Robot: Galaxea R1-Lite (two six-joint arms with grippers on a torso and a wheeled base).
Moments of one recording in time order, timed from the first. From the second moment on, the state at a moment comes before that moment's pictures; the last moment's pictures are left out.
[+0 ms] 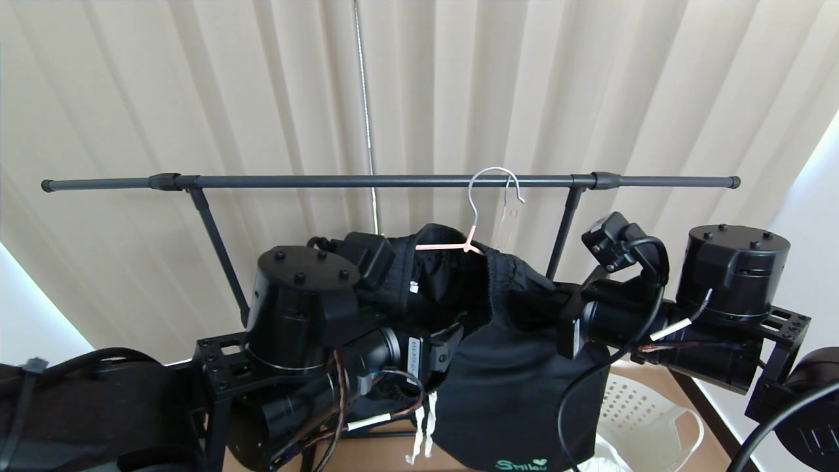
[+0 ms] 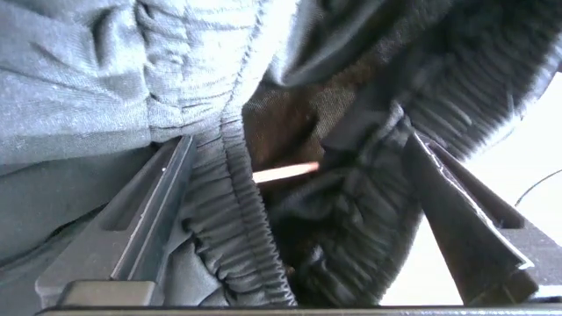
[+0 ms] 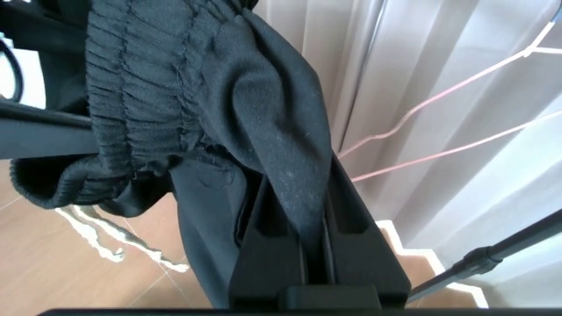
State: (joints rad) left arm -0.85 1.70 -0.77 -0.54 0.25 -0.25; right arm 0.50 1.70 -0.61 -0.86 0.26 -0.04
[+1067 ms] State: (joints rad) left arm -0.66 1.31 -0.57 -0.48 0.09 0.18; right arm 0.50 1.72 -0.58 -0.86 0.32 -0.09
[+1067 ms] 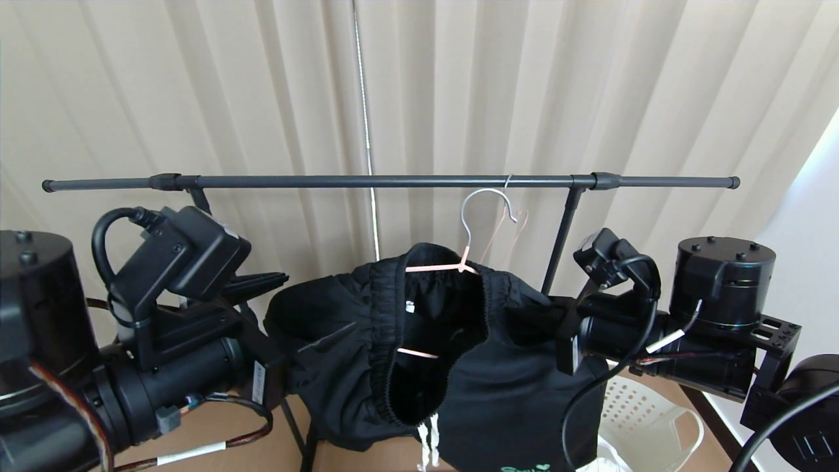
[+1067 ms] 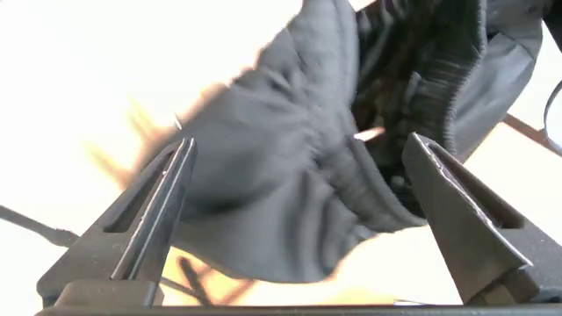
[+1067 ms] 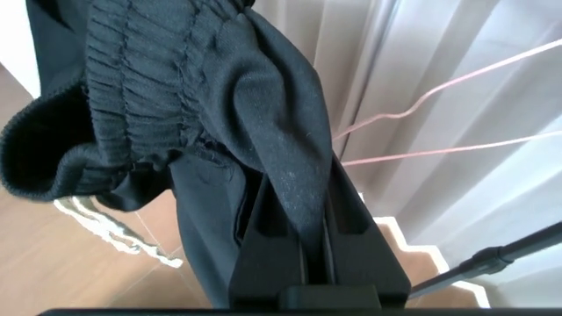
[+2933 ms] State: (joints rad) left arm -0.42 1.60 -0.97 0.02 -0.57 0.67; right arm 0.52 1.65 -0.52 -0.86 0.35 -0.16
